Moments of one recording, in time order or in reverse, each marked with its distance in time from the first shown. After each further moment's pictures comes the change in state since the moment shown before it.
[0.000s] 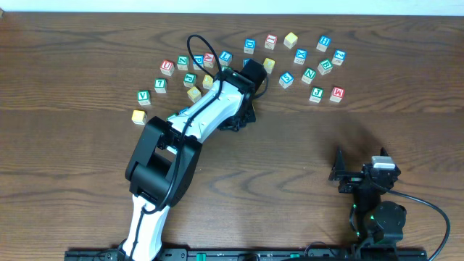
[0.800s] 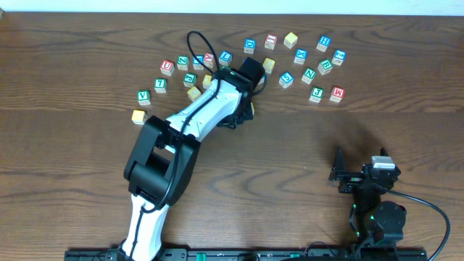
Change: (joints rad) left arm 0.025 0.000 0.000 0.024 -0.040 0.076; right arm 0.000 0.000 0.000 0.000 0.000 0.000
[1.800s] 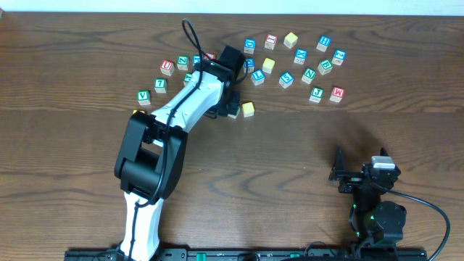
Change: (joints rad) left arm 0.092 0.000 0.004 0.072 0.061 0.443; right arm 0.000 0.000 0.000 0.000 0.000 0.000
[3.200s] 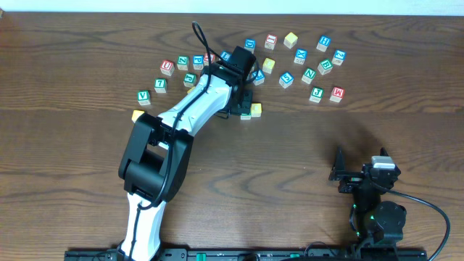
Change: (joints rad) left arm -0.041 0.000 -0.002 0.080 0.080 -0.070; right arm 0.000 0.000 0.000 0.000 0.000 0.000
